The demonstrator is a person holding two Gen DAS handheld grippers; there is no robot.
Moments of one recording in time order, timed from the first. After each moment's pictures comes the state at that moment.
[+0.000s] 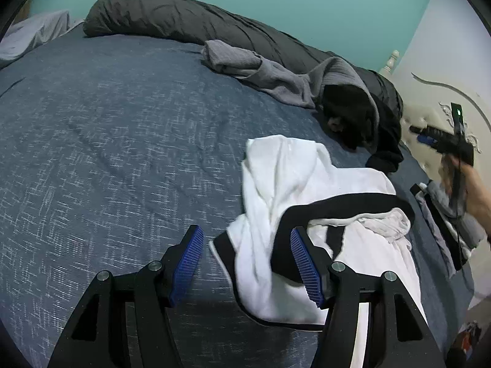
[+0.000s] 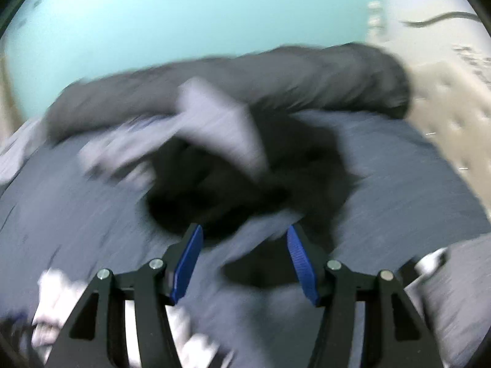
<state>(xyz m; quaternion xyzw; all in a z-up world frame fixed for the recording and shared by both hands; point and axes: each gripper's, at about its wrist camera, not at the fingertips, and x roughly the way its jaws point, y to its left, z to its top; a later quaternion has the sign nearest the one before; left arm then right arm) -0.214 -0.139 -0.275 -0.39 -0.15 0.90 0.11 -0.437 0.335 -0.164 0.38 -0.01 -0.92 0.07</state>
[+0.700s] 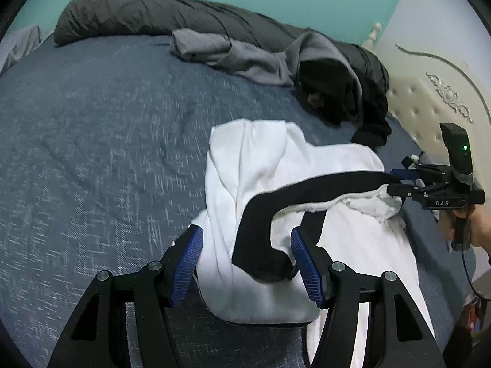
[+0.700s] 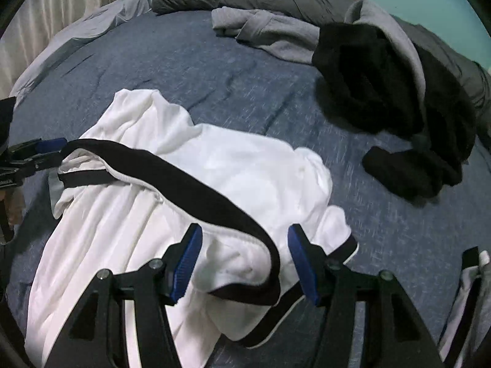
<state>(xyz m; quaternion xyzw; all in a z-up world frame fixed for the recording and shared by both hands) -0.225 -0.113 -0.275 -0.42 -0.11 0.89 0.15 -0.347 0.232 -0.249 0.49 0.15 -0.83 0.23</state>
